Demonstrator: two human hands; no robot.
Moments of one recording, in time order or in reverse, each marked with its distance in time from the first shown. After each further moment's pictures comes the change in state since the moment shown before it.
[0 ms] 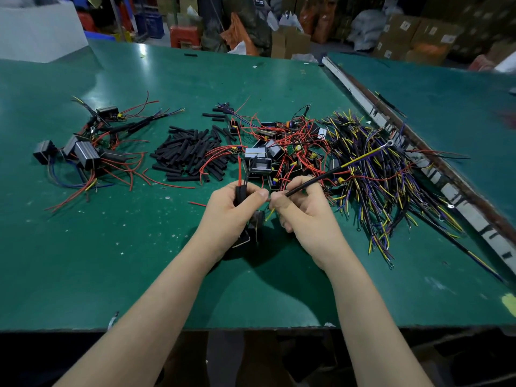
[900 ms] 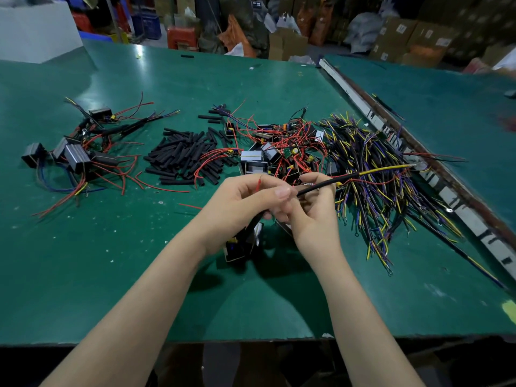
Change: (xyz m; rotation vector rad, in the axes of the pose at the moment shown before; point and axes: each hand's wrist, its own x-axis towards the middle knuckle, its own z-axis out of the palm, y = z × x) left_hand 0.004 0.035 0.006 -0.164 -0.358 0.035; right_hand 0.007 0.008 -0.001 -0.189 0.258 -0.156
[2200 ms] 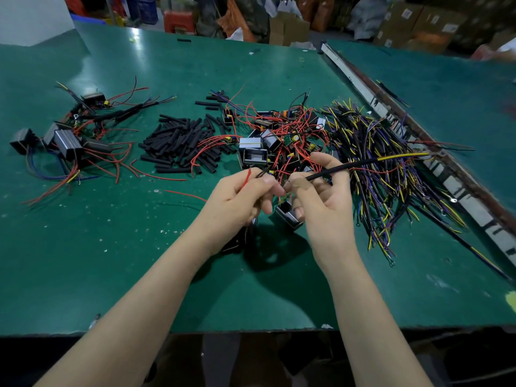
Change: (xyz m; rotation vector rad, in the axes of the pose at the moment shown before) left_hand -0.004 -0.014 0.002 0.064 0.128 -0.008; right_hand -0.007 -0.022 -0.003 0.351 0.013 0.060
